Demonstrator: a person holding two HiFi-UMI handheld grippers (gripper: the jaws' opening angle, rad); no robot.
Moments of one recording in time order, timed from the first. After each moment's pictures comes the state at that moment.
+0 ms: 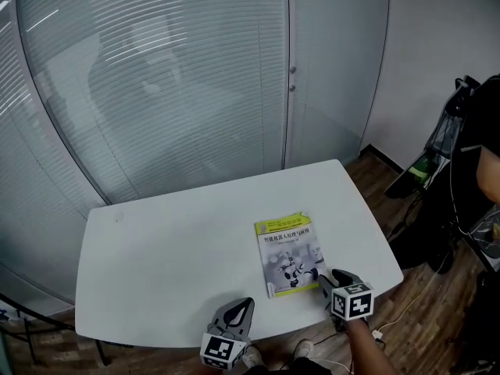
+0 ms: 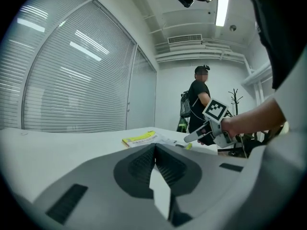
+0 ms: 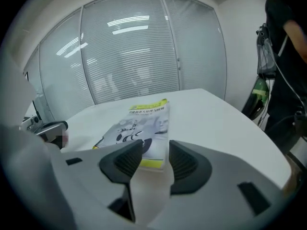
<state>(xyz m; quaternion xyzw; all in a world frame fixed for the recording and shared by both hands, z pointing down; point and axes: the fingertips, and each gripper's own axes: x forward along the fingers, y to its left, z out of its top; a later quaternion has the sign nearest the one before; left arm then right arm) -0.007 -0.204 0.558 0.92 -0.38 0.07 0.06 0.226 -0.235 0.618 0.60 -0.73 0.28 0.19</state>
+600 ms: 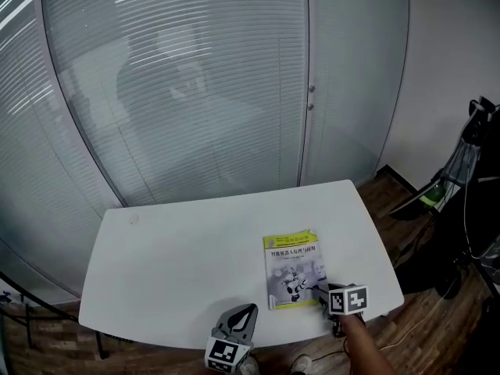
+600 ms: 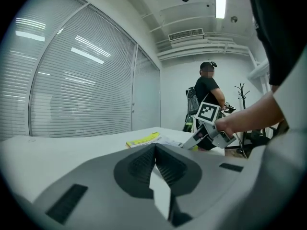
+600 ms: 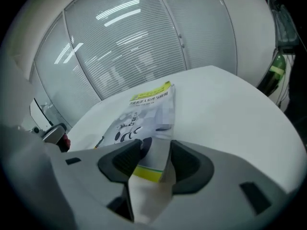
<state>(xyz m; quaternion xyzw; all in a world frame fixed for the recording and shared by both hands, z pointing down) -0.001 -0.216 0.545 0.90 -0.42 0.09 0.04 0.208 -0.262 0.653 0.51 -0.73 0.39 0.22</state>
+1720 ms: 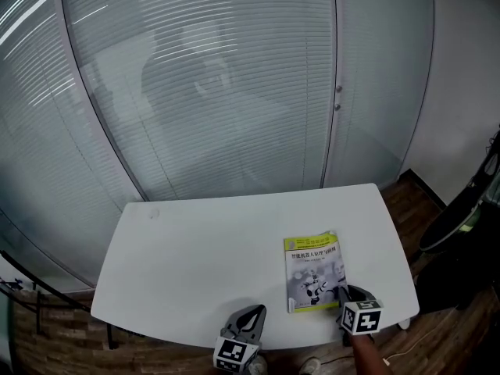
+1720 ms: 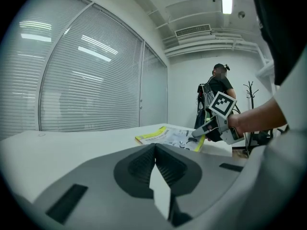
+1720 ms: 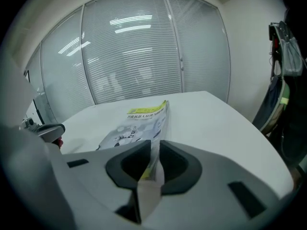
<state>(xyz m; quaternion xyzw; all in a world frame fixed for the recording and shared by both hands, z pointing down) -0.028 -0.224 0.555 0.88 -0.46 0.10 0.07 0.215 -0.271 0.611 0.59 -0.73 0.27 0.20</state>
